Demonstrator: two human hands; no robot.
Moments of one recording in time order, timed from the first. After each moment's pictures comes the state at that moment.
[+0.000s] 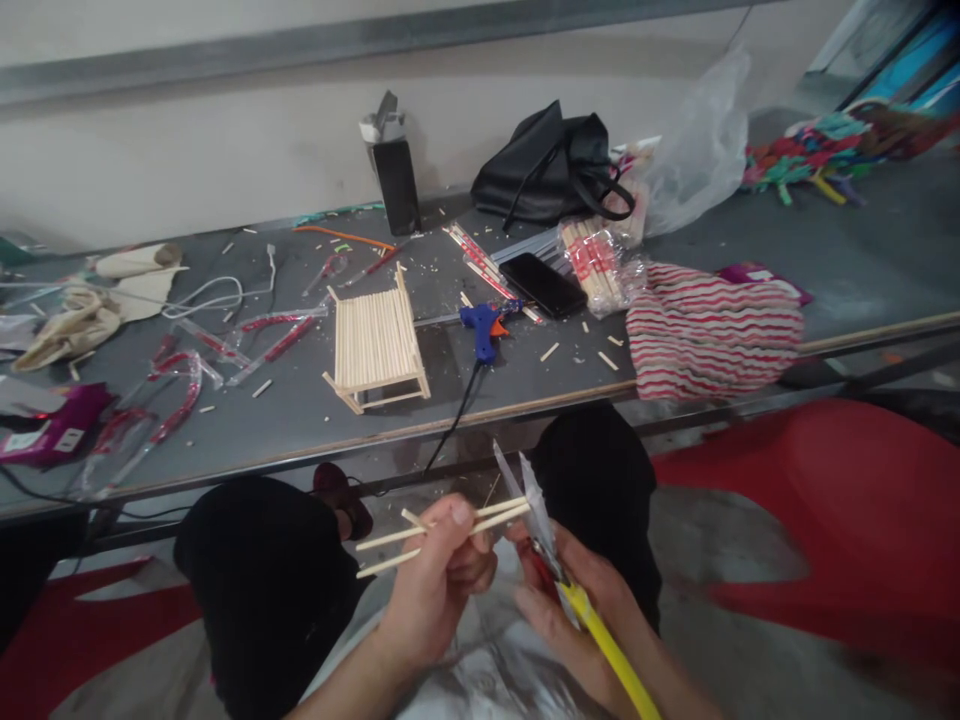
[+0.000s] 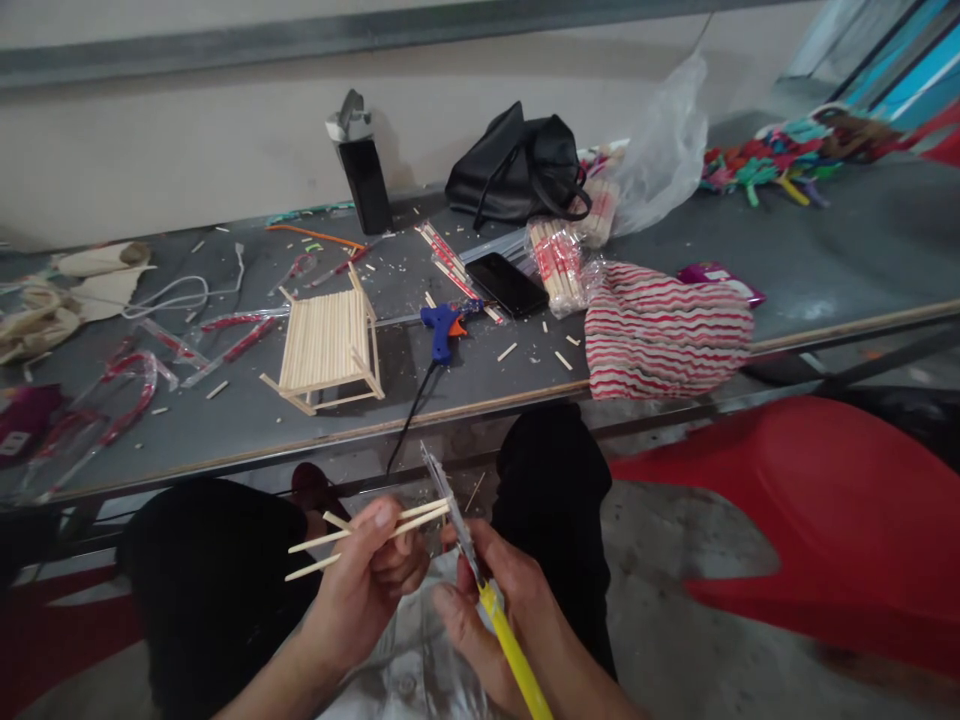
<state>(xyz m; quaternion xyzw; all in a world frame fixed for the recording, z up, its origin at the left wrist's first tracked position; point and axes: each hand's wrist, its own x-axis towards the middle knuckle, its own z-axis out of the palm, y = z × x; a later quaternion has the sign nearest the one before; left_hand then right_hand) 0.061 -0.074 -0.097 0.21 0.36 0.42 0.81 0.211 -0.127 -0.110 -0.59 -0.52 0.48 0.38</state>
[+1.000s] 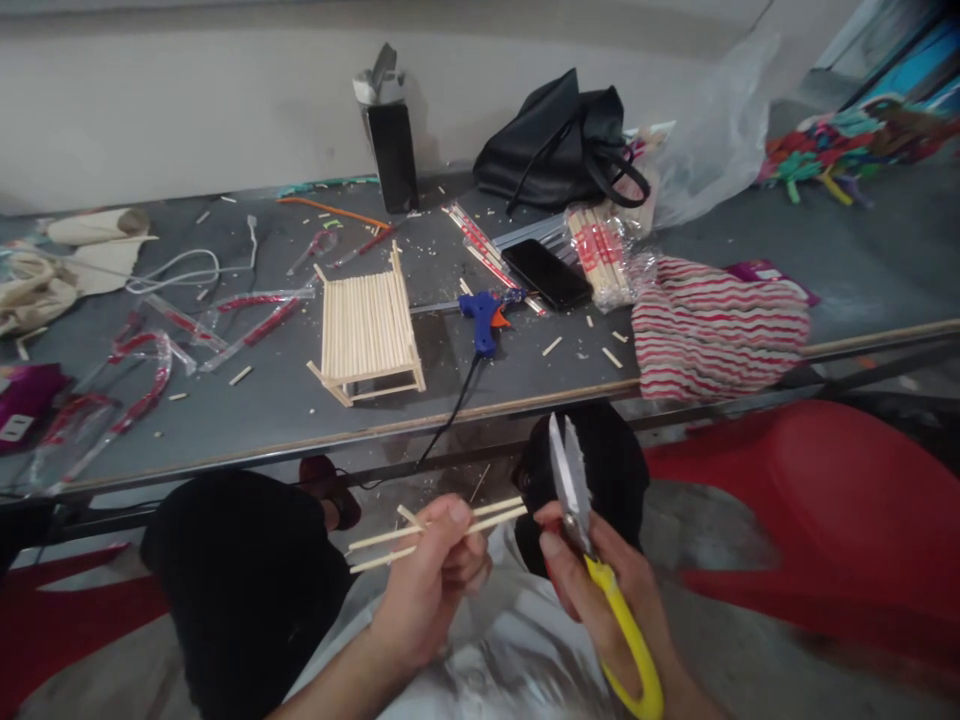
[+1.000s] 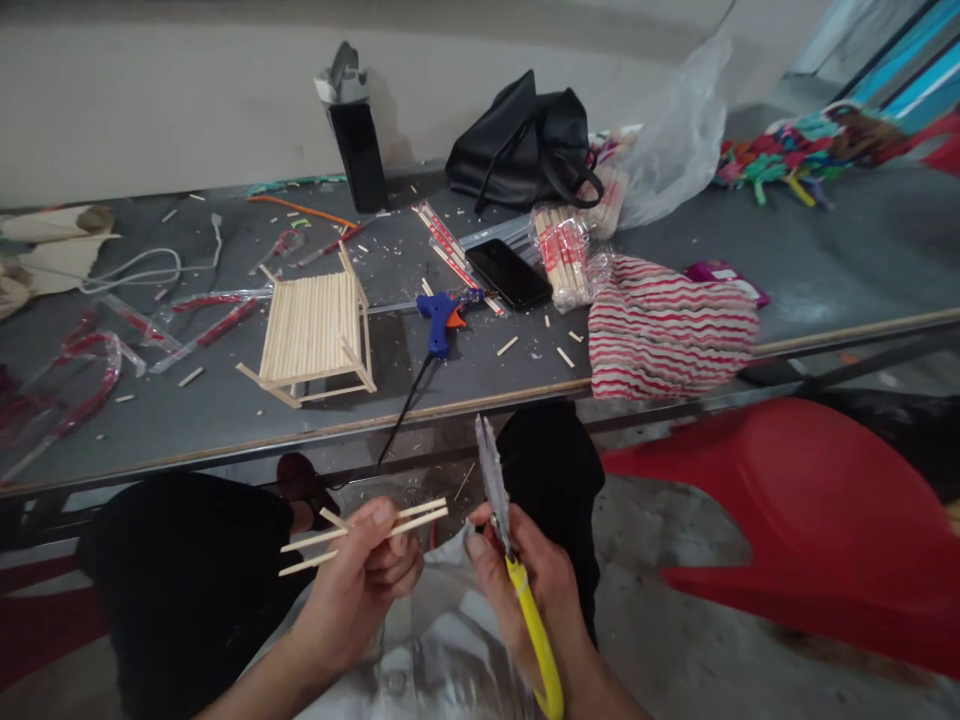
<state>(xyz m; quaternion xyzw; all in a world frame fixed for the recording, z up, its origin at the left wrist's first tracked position) 0.061 -0.073 -0.108 0.18 0.37 0.40 0.82 0.219 -0.120 -0.099 -0.67 -0.47 0.43 0.39</state>
